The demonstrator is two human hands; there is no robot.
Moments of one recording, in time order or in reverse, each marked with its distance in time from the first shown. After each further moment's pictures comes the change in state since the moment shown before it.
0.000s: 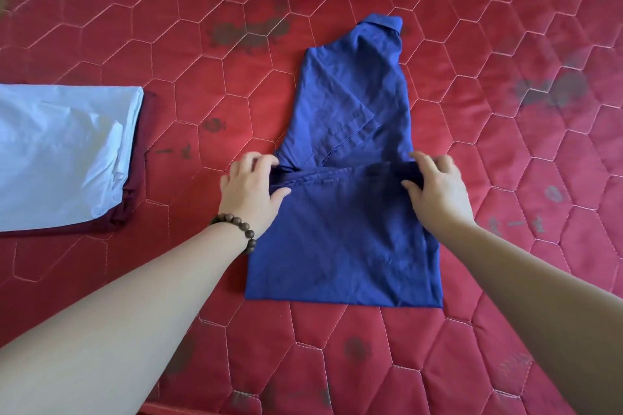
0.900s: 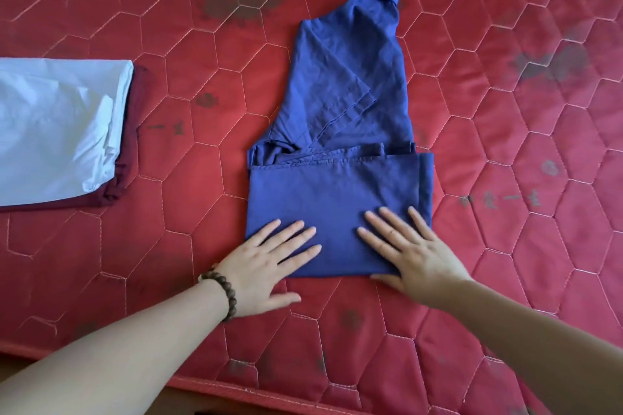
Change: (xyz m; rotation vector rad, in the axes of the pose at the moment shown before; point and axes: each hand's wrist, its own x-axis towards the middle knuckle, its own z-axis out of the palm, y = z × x) left_hand -0.112 -0.037 0.052 0.454 -0.320 0.840; right_hand -0.111 0.047 0.037 -0.535 -0.271 -0.774
